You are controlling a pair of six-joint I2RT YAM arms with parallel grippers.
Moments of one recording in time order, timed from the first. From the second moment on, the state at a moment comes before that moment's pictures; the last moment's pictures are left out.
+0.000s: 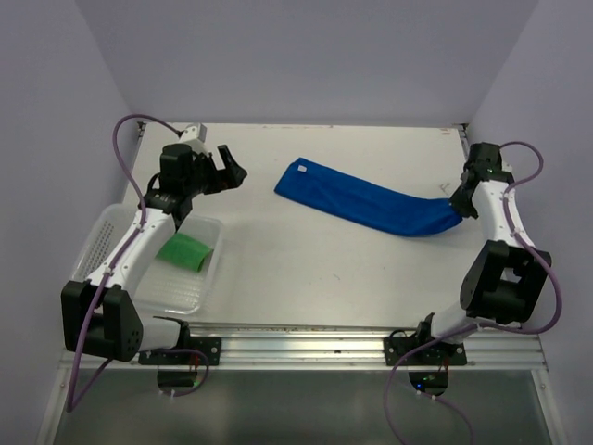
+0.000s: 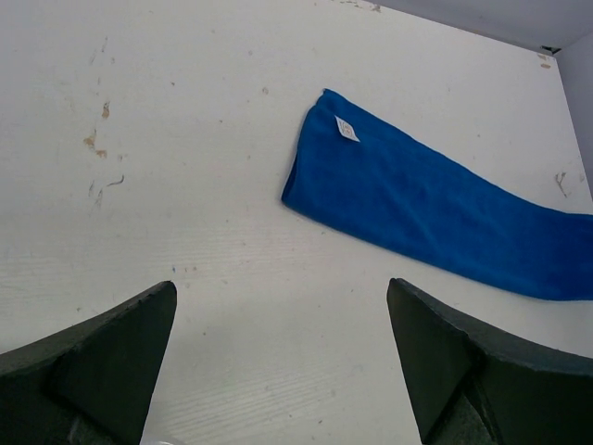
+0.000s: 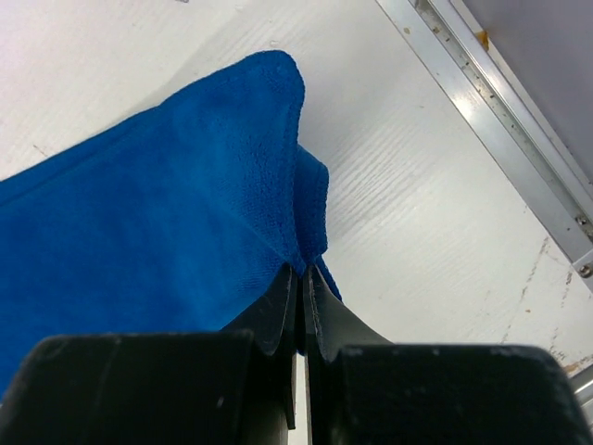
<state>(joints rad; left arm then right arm) -0.17 1.31 1.02 -0.17 0.19 -0.41 -0.26 1.56 1.25 -0.77 0.30 0.45</state>
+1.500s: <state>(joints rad) -0.18 1.32 1.02 -0.17 0.23 -0.41 0.43 2.32 2.35 -0.91 0.24 0.61</state>
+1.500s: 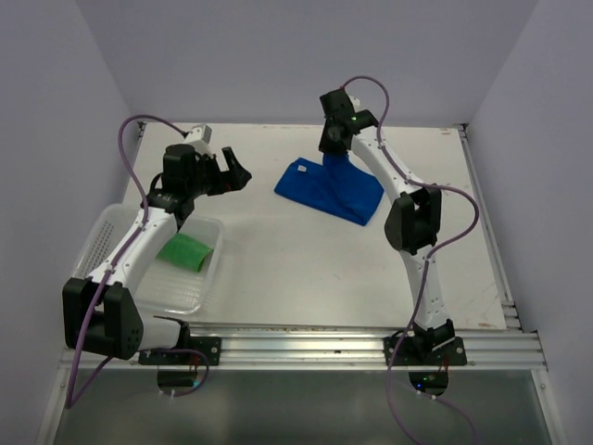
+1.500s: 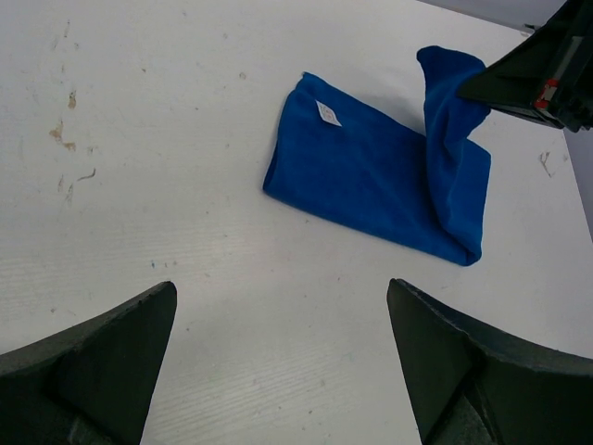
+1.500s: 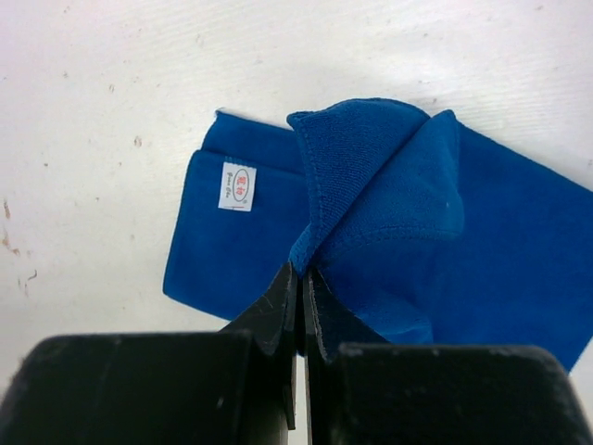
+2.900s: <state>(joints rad) -0.18 1.34 1.02 -0.17 0.26 -0.42 0.51 2.52 2.35 -0.68 -0.02 0.73</state>
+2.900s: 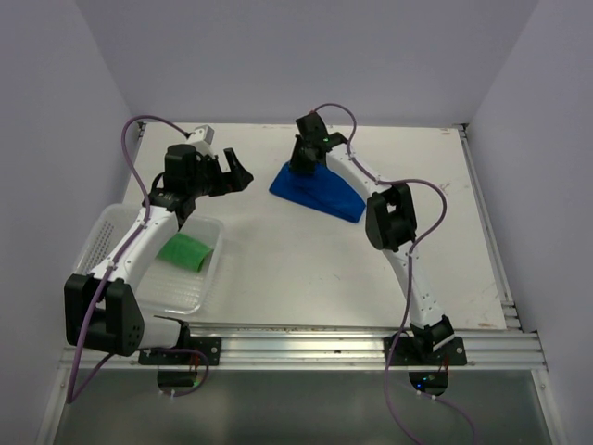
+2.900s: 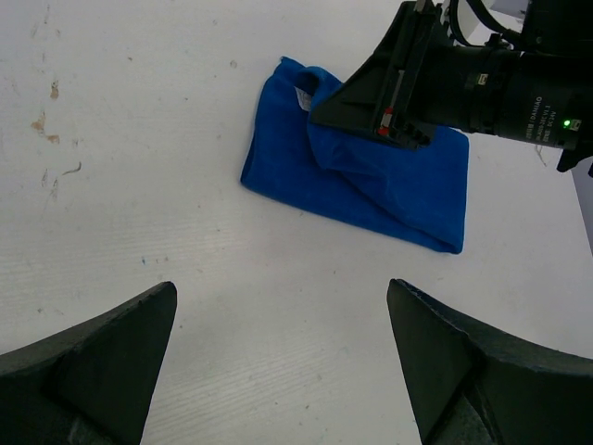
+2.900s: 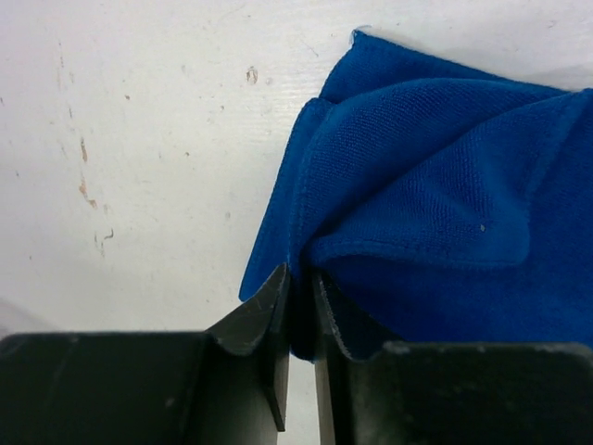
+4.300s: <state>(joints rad) -0.18 1.36 1.02 -0.17 0.31 -0.42 0.55 2.47 2.17 -0.32 -0.17 0.71</state>
